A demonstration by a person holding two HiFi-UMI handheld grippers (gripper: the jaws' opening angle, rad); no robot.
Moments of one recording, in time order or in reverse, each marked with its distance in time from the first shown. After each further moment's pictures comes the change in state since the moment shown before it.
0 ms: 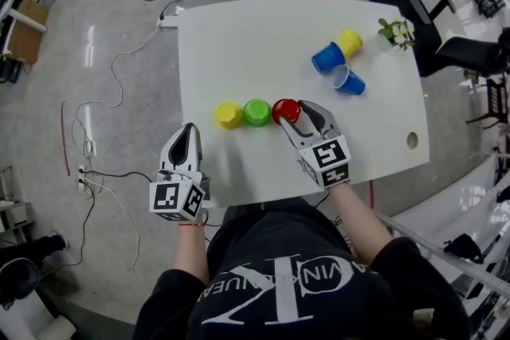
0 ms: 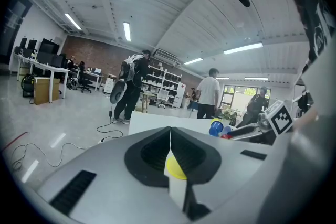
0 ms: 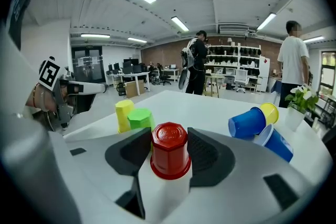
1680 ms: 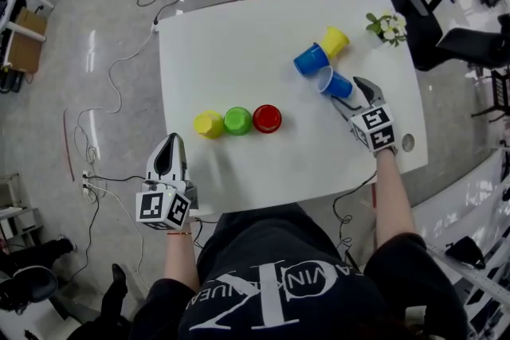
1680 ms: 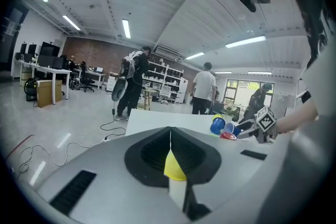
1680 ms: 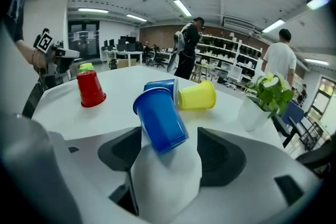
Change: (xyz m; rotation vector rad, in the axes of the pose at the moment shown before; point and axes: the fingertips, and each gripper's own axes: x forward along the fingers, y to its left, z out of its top) left arm 0.013 -0.015 0.001 0.023 0.055 0.038; right arm -0.039 -0.208 -0.076 -0.134 0.189 -0.099
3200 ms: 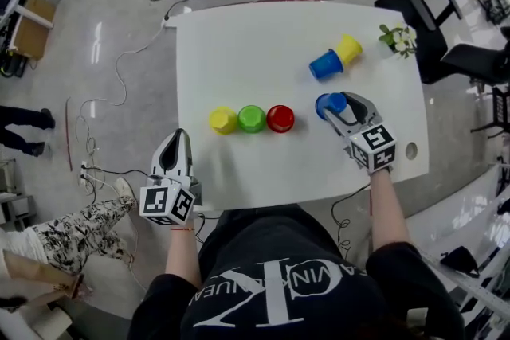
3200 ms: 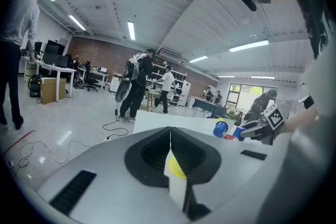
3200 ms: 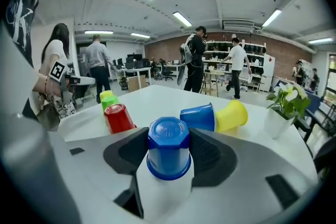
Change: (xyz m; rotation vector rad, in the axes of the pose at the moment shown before) left arm -0.013 0.020 0.001 -0.029 -0.036 0.016; right arm -0.018 0.076 0.059 0.090 -0.138 0.148
